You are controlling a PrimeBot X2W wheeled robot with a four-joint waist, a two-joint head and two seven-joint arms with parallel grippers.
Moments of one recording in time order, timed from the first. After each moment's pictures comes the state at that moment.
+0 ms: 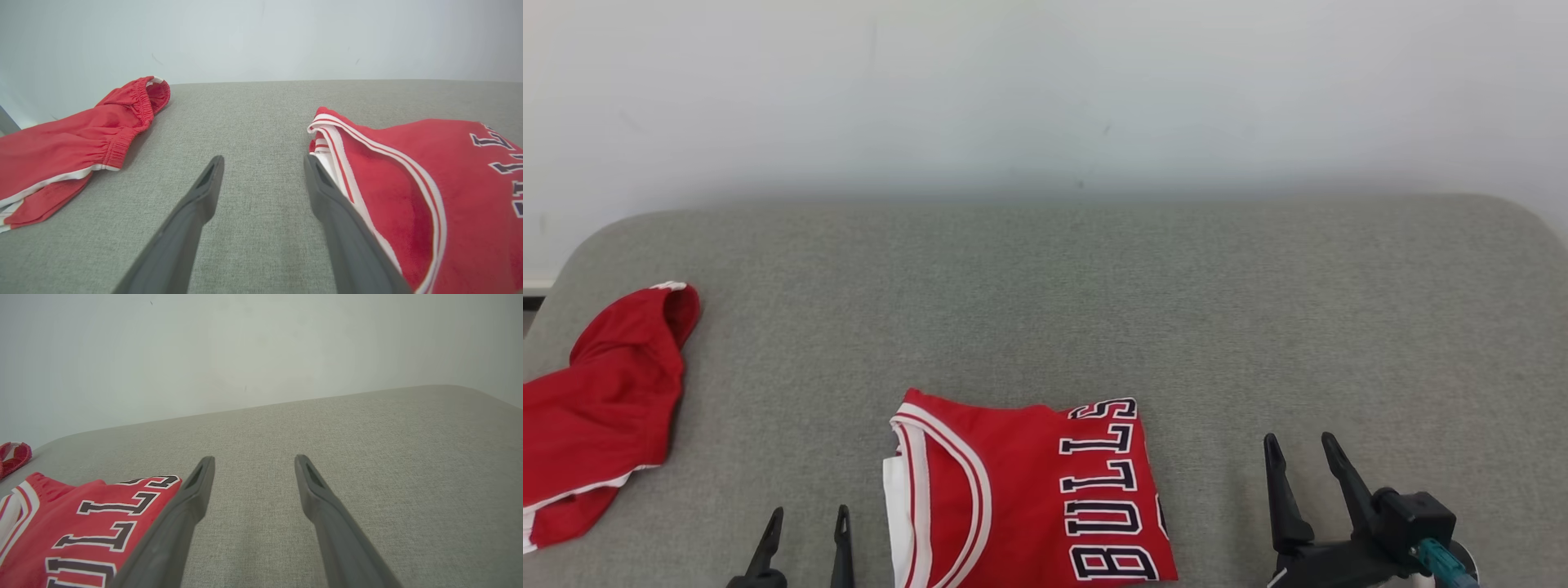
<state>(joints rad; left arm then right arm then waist) -0.01 0.05 -0.02 0.33 -0.06 -0.04 -0.26 -0.09 -0.05 -0.01 0.38 0.17 0.13 -0.26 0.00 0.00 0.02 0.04</state>
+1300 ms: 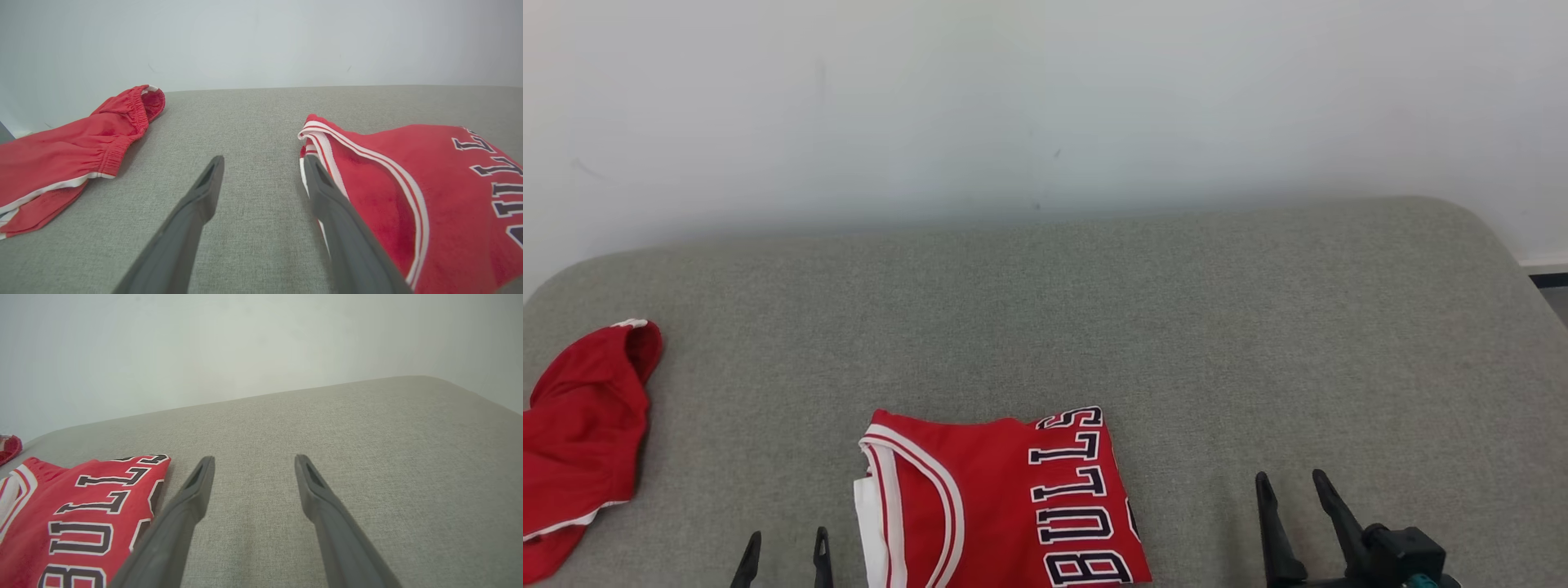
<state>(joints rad) 0.06 0.05 0.04 0.29 -0.06 -0.04 -0.26 0.00 -0.05 -0.01 0.35 0.15 0.13 -0.26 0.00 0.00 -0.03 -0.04</state>
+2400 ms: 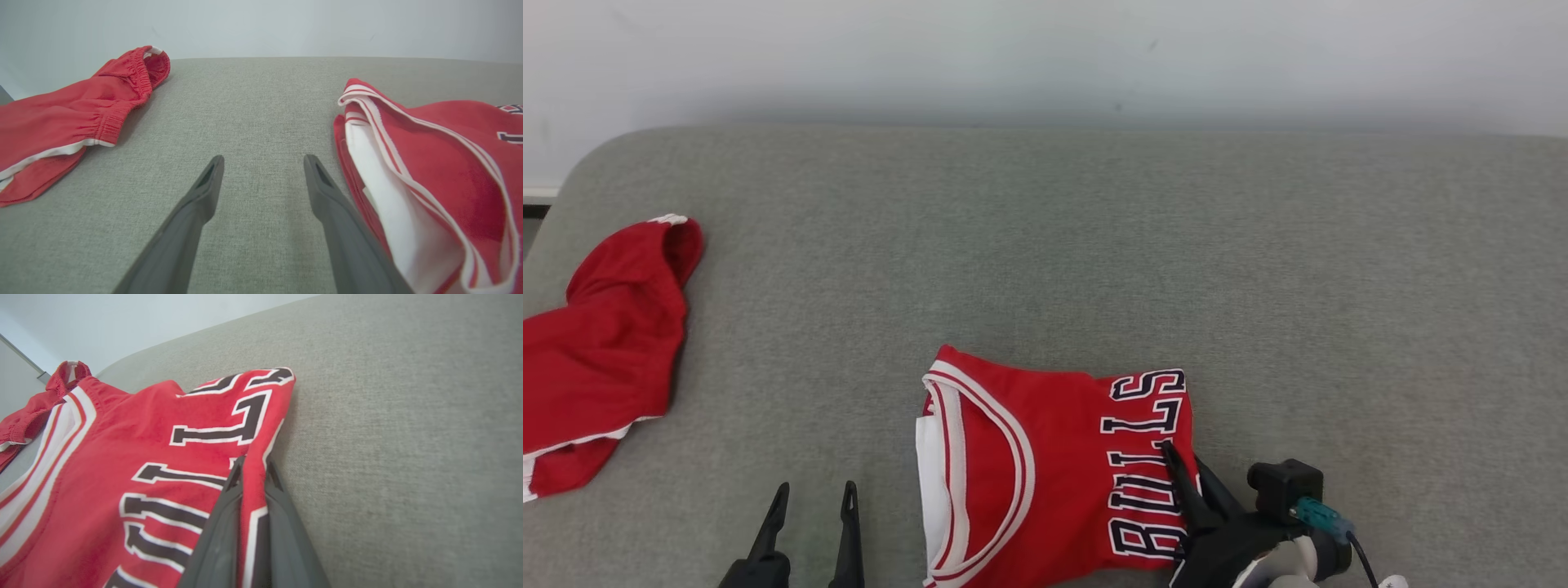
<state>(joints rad) -0.02 0.05 -0.03 0.29 -0.07 -0.04 -0.26 -0.30 -0.05 0.29 0.71 0.36 0.13 -0.26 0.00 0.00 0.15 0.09</state>
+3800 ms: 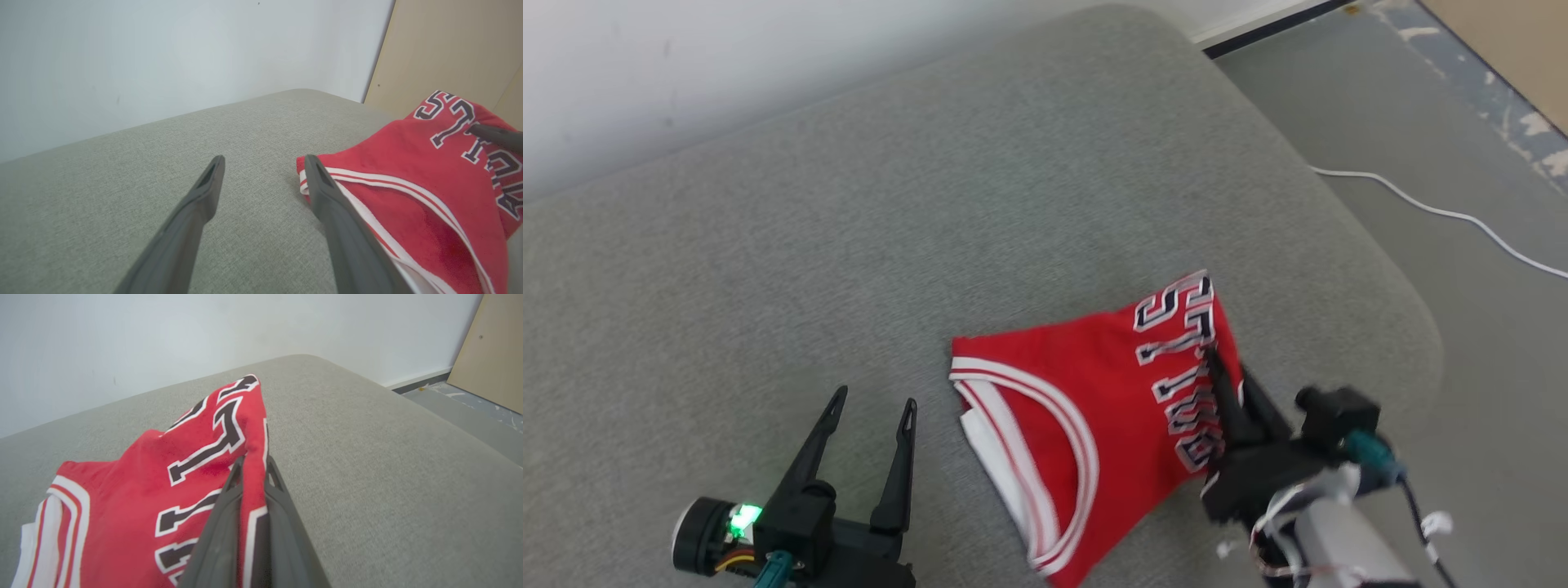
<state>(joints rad) -0.13 0.07 -0.14 0.18 -0.03 -0.12 -0.26 -0.34 -0.05 0.15 0.56 0.25 0.13 -0.26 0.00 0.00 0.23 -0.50</state>
